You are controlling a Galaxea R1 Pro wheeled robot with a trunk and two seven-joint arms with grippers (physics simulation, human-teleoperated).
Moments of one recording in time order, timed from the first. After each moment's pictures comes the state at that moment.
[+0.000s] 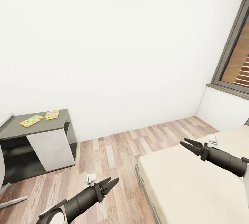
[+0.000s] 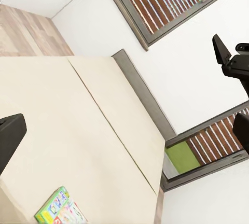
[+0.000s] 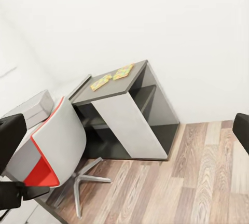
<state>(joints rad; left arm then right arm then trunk) 0.01 0.04 -0.12 -1.57 0.69 0.57 -0.61 -0.35 -0.20 -0.52 -1.59 -0.15 0.83 1.31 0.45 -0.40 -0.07</state>
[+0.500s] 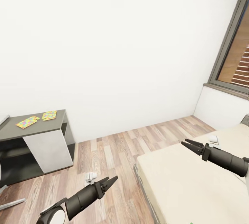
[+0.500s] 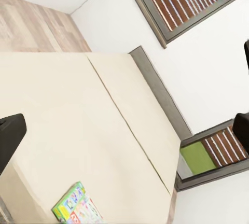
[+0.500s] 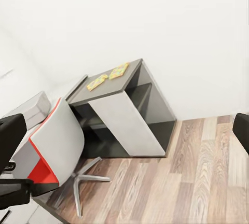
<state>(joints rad) -0.01 0.04 -0.12 -1.55 0.69 0.57 -0.52 -0.35 -0.21 -0.53 -1.59 -0.15 0.86 1.30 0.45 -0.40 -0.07</state>
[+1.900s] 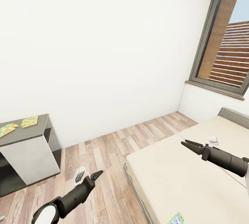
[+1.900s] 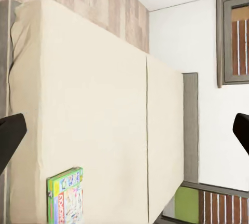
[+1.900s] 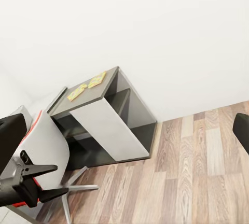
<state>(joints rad) -0.01 0.06 -0.07 -1.54 1.25 0.59 0.15 -0.35 -0.21 -0.53 -1.59 -0.14 0.90 1.29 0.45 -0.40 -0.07</state>
